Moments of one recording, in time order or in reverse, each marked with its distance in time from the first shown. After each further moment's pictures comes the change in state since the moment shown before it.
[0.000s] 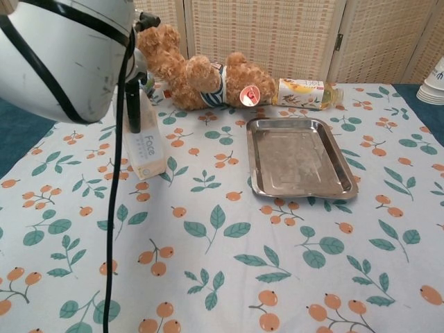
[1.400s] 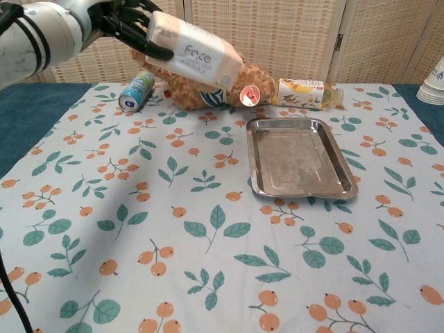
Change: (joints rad) left arm 0.496 0.174 0.016 -0.242 0.912 -0.410 -1.225; right arm 0.032 -0.017 0.001 0.021 0.071 -0.032 -0.016
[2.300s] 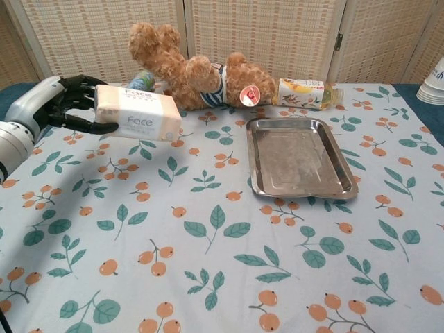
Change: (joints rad) left arm 0.215 -0.217 0.244 0.504 0.402 0.091 -0.552; right arm 0.012 0.007 -0.004 0.001 0.016 -0.016 0.014
